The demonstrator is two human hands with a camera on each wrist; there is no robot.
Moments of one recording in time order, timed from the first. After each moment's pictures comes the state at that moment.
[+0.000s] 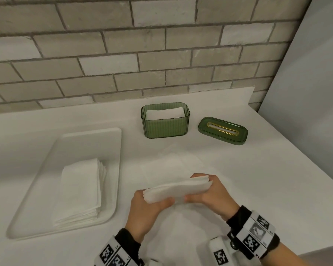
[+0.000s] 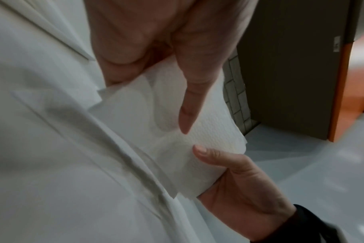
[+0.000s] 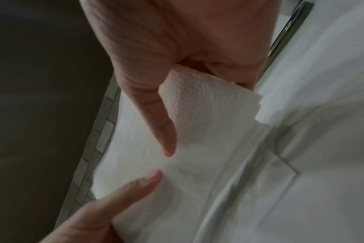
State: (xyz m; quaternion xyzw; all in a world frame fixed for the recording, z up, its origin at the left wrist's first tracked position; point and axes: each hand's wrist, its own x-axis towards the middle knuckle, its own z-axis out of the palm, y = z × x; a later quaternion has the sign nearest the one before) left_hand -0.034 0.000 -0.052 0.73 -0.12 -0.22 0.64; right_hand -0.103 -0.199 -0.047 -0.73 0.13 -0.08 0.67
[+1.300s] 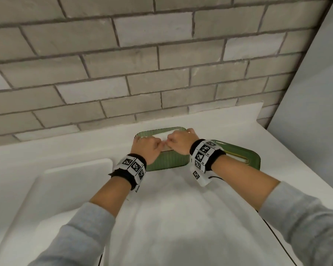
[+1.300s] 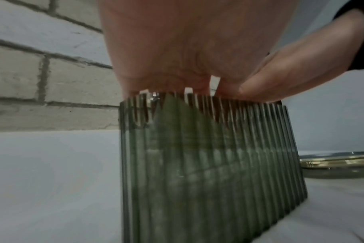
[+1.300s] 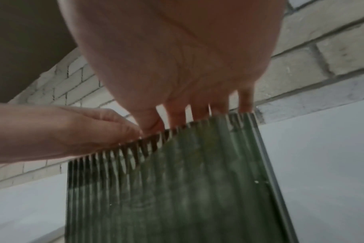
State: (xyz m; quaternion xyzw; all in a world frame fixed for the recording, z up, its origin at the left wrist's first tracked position) left_hand 0.235 -0.153 -0.002 0.92 -0.37 -0.01 0.13; right_hand 0.172 -0.308 0.011 -0.99 0.07 0.04 0.10
